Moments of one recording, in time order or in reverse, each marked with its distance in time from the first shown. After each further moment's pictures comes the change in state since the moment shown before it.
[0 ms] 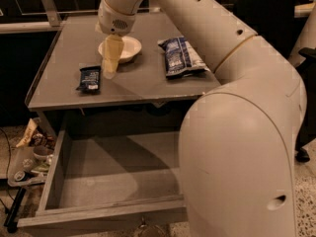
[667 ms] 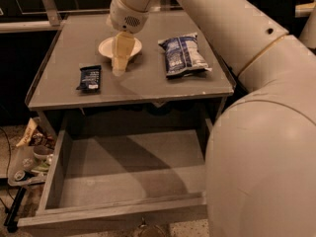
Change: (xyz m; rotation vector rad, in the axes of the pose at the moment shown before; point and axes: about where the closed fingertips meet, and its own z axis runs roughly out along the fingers) arm 0.020 0.009 -0.030 0.072 0.004 0.032
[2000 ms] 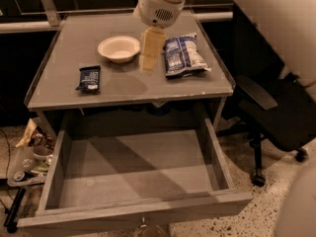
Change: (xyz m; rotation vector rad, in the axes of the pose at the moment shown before) arm 0.042 0.046 -0.075 0.083 0.101 0.047
